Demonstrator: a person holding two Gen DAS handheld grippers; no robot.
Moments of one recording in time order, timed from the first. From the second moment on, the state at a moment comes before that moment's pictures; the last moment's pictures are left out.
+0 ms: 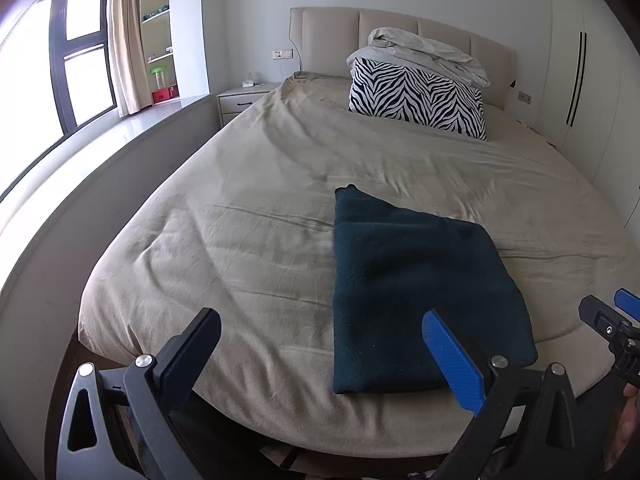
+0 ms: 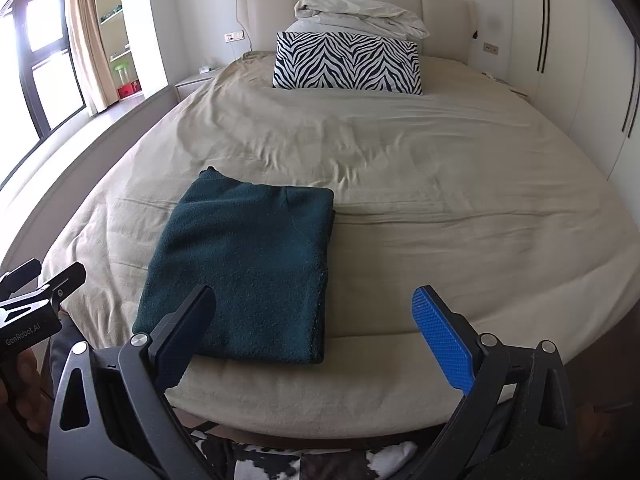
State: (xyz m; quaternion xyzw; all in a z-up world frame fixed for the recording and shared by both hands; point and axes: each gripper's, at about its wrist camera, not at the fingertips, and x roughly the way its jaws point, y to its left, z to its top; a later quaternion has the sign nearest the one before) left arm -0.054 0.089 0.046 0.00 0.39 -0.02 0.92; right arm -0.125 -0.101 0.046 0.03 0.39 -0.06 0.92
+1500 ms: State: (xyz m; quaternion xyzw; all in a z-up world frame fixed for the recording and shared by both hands) left arm -0.057 0.086 0.035 0.00 0.40 -0.03 0.92; right arm -0.128 -0.097 0.038 0.03 0.40 -0.05 0.92
